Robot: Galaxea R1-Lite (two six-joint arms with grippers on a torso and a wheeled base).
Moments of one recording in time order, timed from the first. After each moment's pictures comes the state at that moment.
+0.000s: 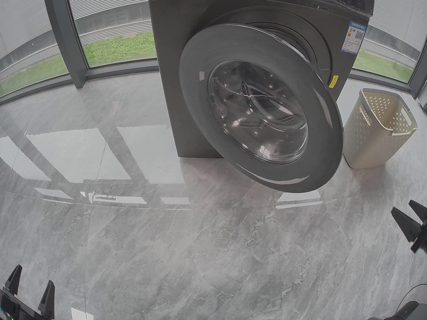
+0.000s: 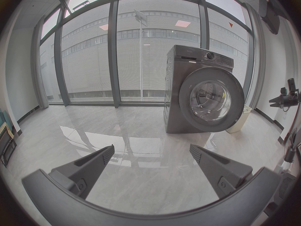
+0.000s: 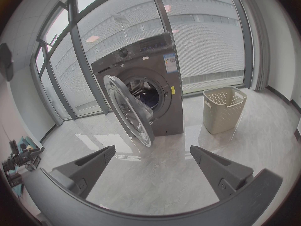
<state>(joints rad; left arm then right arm) 0.00 0.01 -0.02 0.00 0.02 -0.02 0.10 0.70 -0.21 -0.43 0.12 0.17</state>
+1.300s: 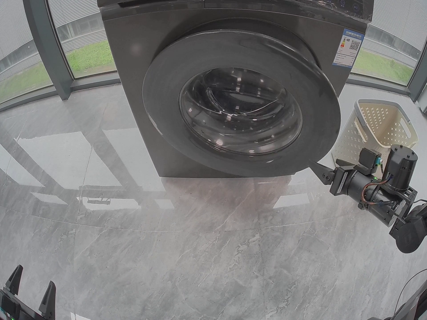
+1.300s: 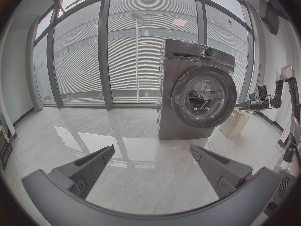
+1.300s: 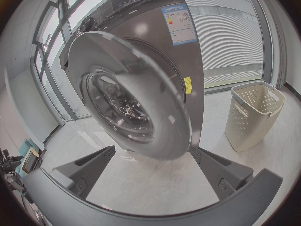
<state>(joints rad) 0.00 0.01 -0.02 0.00 0.01 -0.02 0.33 1.68 -0.48 -1.14 -0.01 0.19</state>
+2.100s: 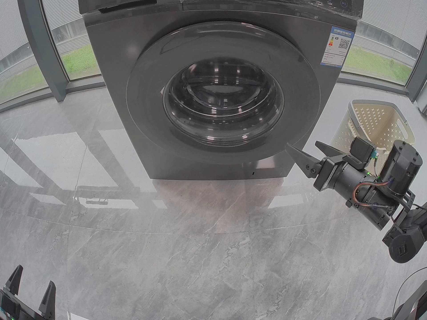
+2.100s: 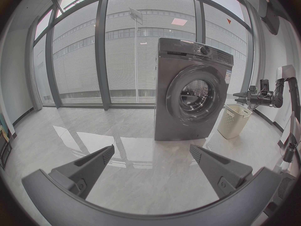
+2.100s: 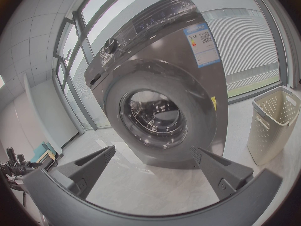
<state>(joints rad) 0.00 0.01 -0.02 0.00 0.01 -0.03 0.52 1.68 -0.50 -1.31 0.00 0.21</state>
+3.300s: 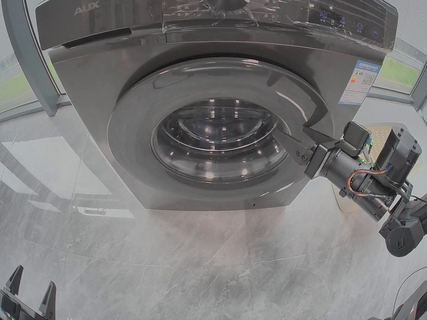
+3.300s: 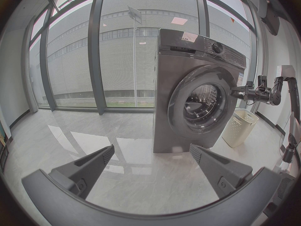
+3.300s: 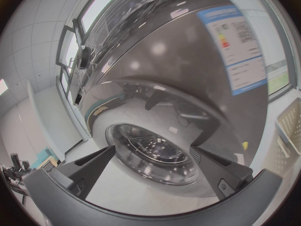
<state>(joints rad) 0.00 0.02 -0.02 0.00 0.01 -0.03 0.53 1.69 -0.61 -1.30 0.00 0.22</state>
